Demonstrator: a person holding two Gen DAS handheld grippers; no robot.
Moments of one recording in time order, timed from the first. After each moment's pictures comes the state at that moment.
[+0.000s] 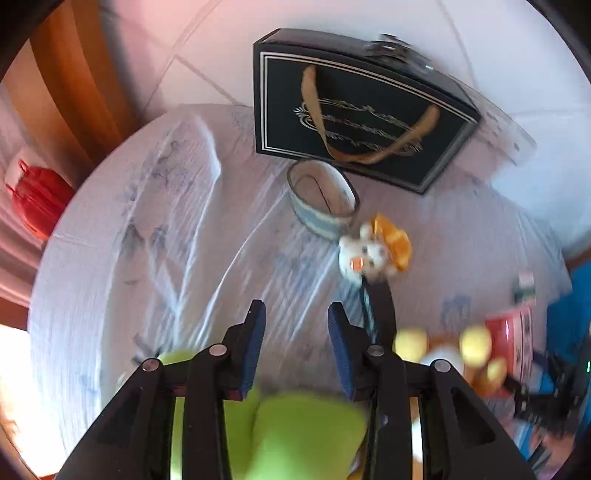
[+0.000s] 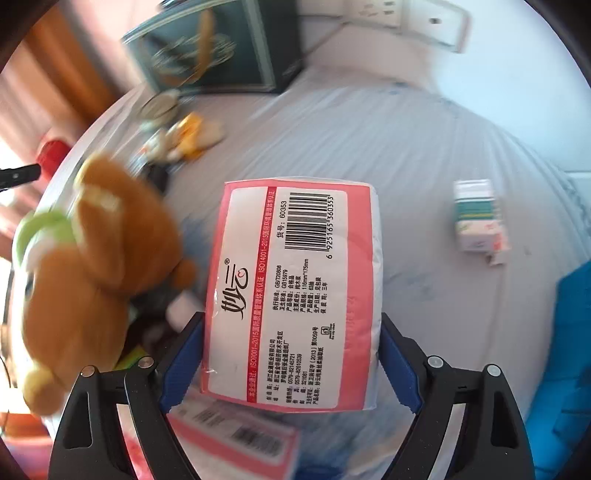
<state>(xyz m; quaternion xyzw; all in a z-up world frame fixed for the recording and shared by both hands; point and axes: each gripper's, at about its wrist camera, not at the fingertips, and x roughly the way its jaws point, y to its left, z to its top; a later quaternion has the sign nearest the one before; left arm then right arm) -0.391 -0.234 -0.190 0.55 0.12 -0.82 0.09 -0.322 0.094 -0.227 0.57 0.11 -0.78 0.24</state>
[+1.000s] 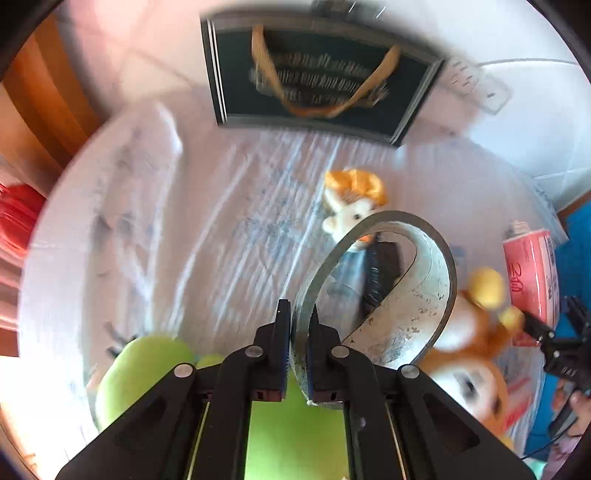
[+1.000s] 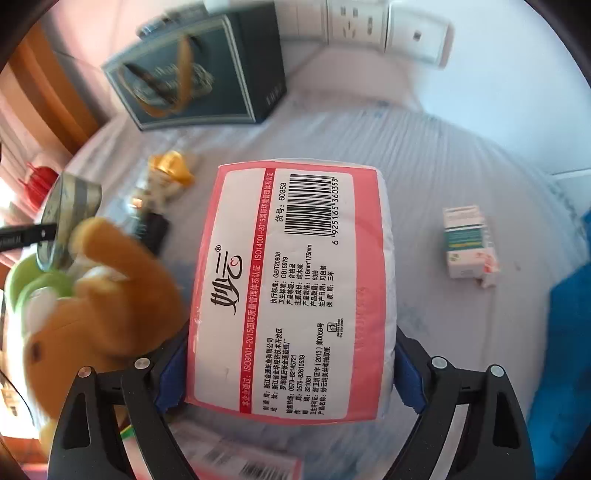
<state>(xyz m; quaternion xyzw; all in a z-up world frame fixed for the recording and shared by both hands) -0.328 -0.191 -0.207 0.56 0.06 -0.83 0.02 -0.350 0.065 -0.203 0.54 0.09 -0.81 0.22</state>
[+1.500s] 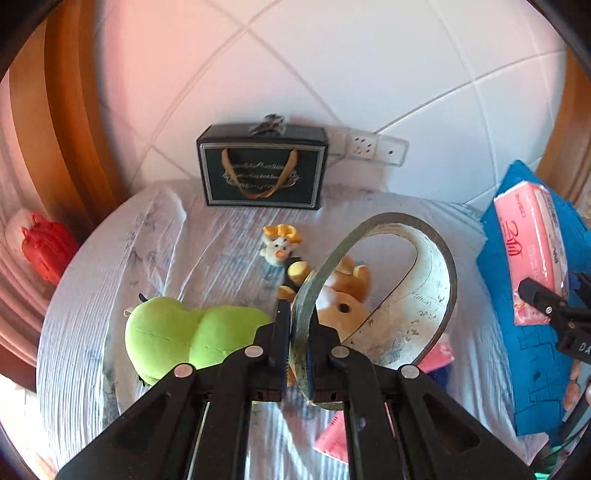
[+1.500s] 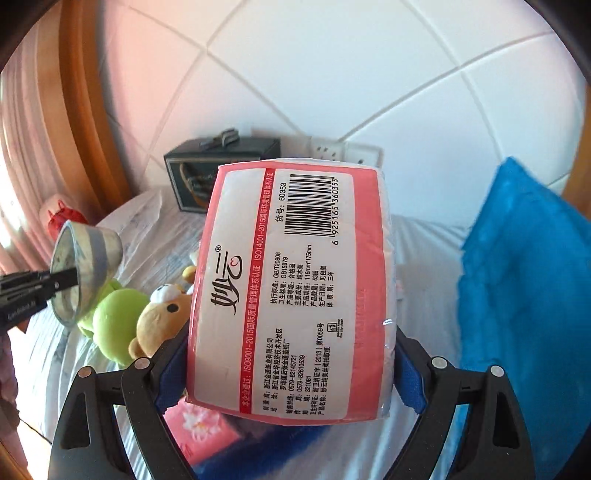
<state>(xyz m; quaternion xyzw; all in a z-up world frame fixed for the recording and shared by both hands) -0.168 -0.113 -0.089 0.40 0.04 -0.91 0.00 -0.194 0.122 -0.047 0.38 0.08 -0.90 0.19</state>
